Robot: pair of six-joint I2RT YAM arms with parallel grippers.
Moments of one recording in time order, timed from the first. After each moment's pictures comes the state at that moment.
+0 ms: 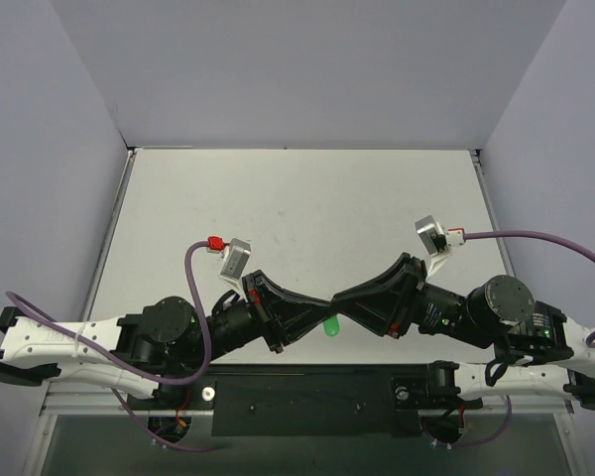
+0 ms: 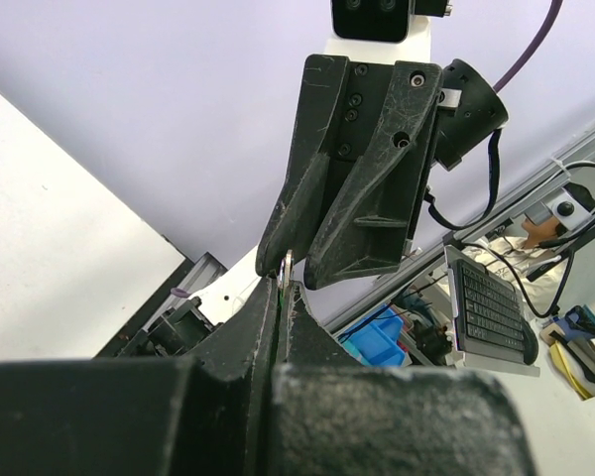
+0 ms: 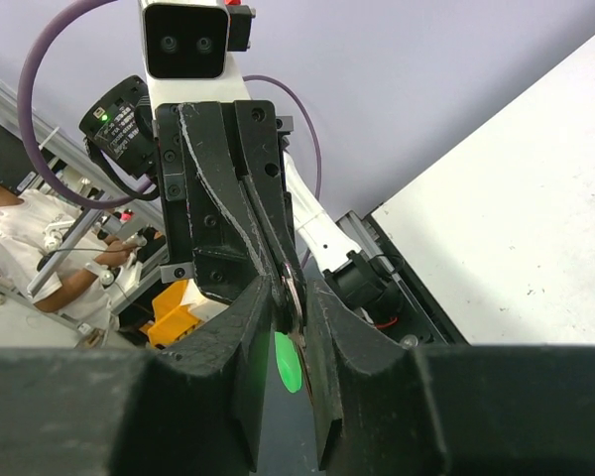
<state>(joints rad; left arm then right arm) -1.64 0.89 1.05 0.08 -0.49 -0.70 1.43 0.71 1.13 -0.31 0.22 0.65</state>
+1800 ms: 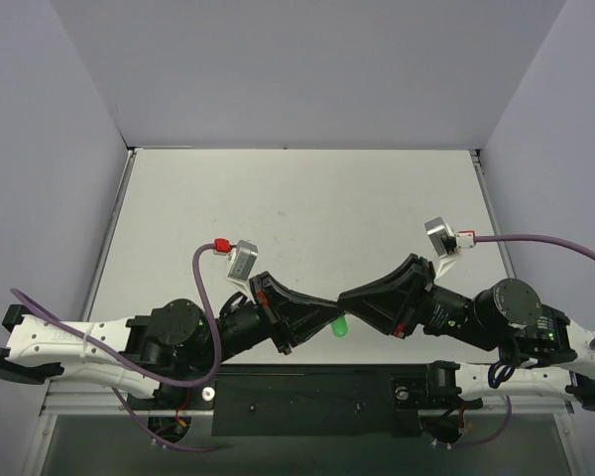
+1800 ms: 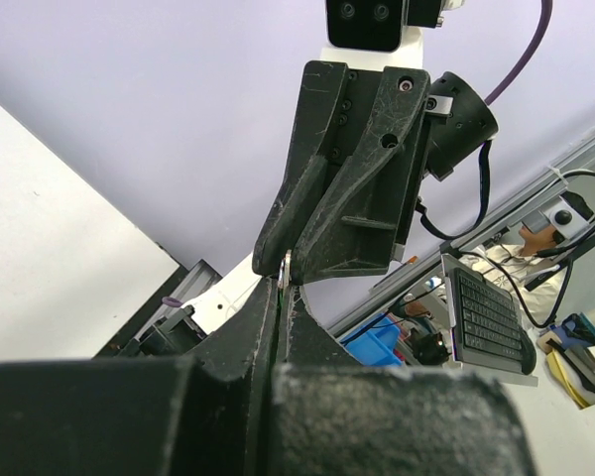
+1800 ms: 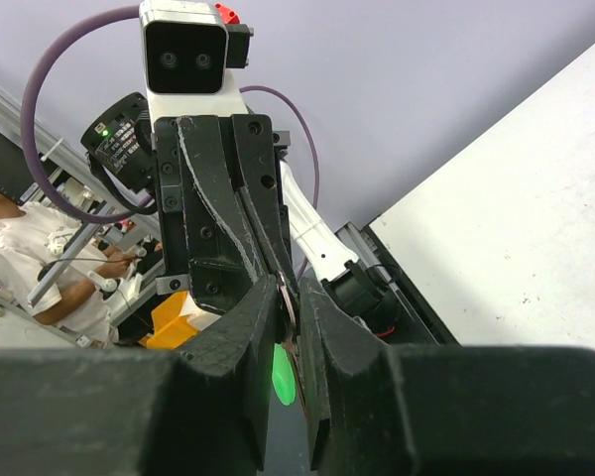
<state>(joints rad) -1.66 0.93 1.05 0.14 -0.51 -0.70 1.43 0.67 1.10 -0.29 0.24 0.64</state>
